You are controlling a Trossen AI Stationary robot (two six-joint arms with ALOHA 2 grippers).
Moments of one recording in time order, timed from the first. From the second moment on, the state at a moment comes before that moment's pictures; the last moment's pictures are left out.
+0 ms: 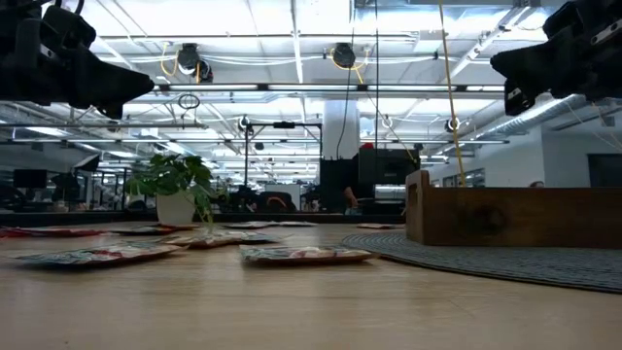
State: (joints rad) left arm 0.04 0.03 0.01 0.06 -0.04 0.04; right arm 0.00 0.07 0.01 0.16 -0.05 0.11
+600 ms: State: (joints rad) left arm 0.04 0.03 0.01 0.06 -0.04 0.05; right arm 0.00 0.07 0.01 0.14 -0.05 0.10
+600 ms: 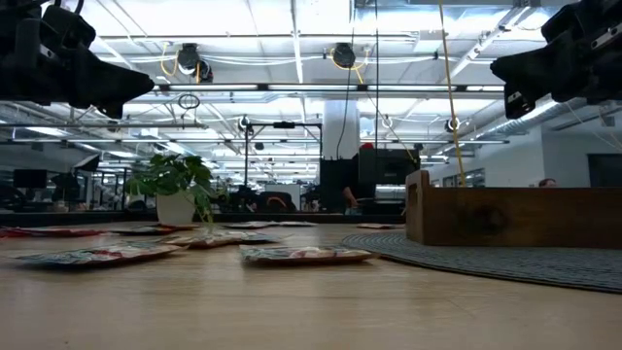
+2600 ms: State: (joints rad) left arm 0.04 0.03 0.01 0.06 -0.04 0.05; right arm 0.00 0.07 0.01 0.14 -0.05 0.09
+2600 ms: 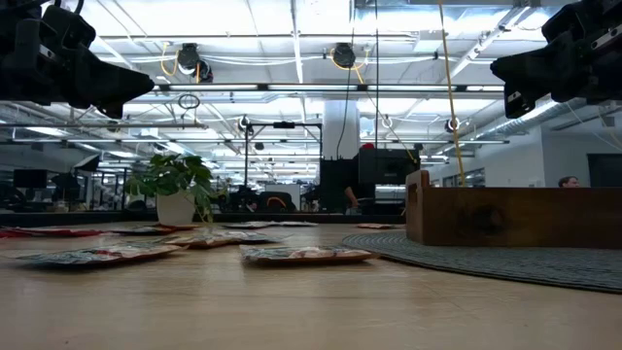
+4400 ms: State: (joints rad) left arm 0.04 0.03 0.01 0.06 -0.04 0.05; right arm -0.76 1.43 1.19 -1.03 0.28 -0.02
